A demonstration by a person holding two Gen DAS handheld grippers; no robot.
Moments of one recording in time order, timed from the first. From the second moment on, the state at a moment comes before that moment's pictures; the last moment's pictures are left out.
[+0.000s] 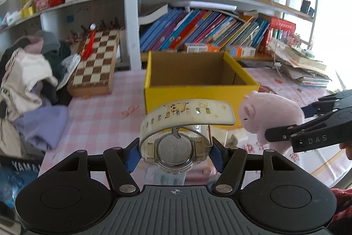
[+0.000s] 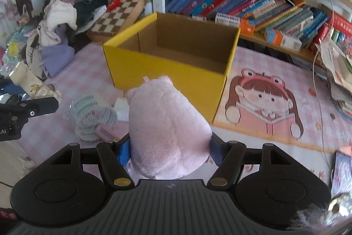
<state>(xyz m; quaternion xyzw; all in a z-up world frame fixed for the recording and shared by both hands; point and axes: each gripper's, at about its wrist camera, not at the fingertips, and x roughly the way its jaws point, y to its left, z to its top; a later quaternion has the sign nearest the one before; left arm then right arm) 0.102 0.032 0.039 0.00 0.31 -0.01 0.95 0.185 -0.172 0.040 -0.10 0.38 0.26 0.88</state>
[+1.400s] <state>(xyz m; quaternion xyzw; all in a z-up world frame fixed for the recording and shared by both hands) 0.305 0.013 0.046 0.07 0.32 -0.03 0.95 0.371 -0.120 0.054 -0.28 0.29 0.34 0.85</state>
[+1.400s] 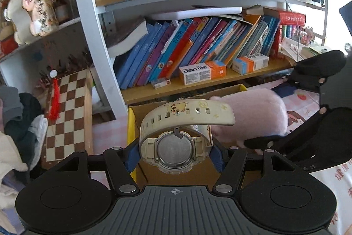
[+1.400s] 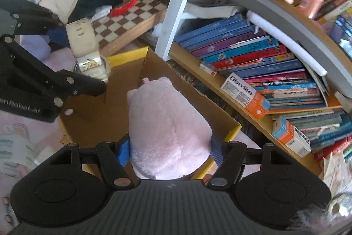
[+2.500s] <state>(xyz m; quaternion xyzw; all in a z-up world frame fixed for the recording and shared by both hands) 0.376 0.016 -0.024 0.11 0.41 -0.03 0.90 0.435 -0.079 -0.018 -0.36 0.37 0.38 0.77</state>
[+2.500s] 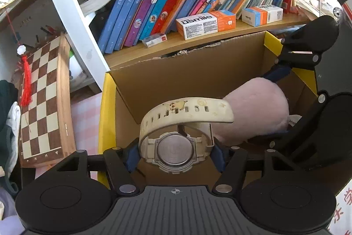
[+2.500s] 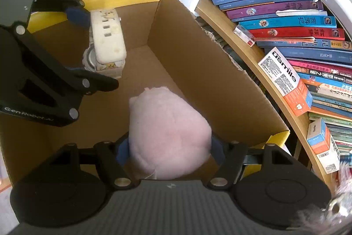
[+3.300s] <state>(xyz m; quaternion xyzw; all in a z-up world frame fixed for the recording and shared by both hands) 0.331 0.006 0.035 0.13 0.33 -0.02 0.94 0.416 -0.097 0.032 -0.31 0.32 0.39 0.80</state>
